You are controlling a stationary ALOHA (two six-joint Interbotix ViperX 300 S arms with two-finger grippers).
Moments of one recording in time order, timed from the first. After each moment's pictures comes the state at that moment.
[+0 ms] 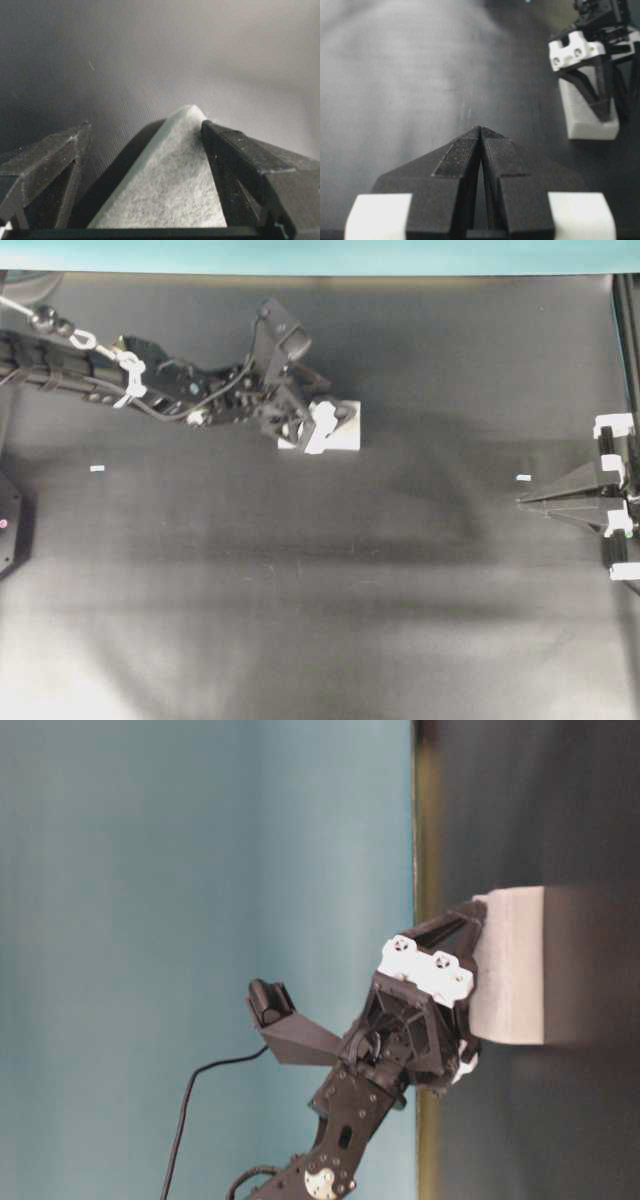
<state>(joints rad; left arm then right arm) 0.32 0.38 0.52 0.04 -0.27 -0.44 0.07 -1.06 1.34 0.00 -0.04 -0.01</state>
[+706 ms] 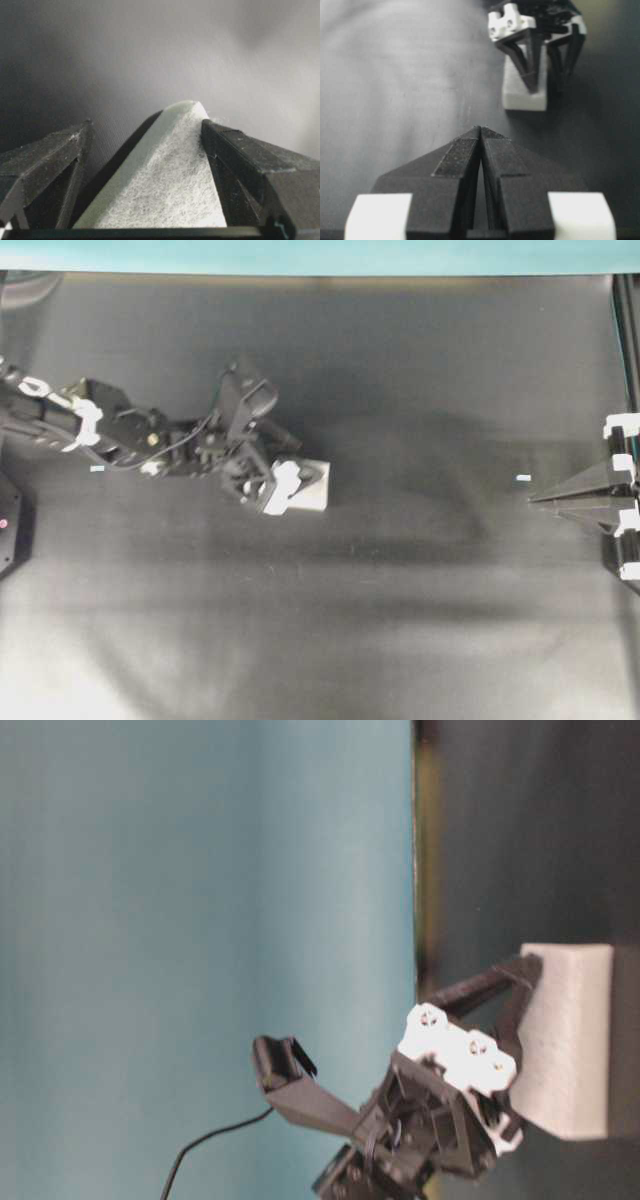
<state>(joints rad) 0.17 0.25 0.73 0.04 -0.28 -0.57 0.07 -1.13 1.35 0.00 0.00 -0.01</state>
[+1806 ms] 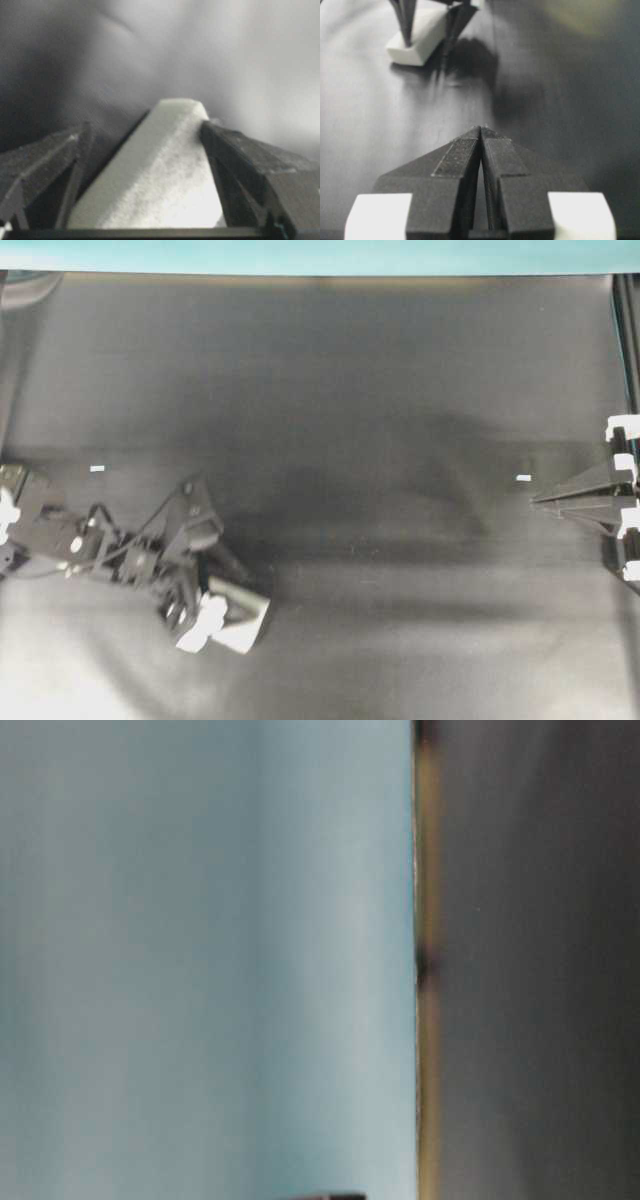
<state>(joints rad) -0.26 0.09 0.94 0.04 -0.29 -0.77 0.07 -1.15 1.36 0.01 0.03 0.04</state>
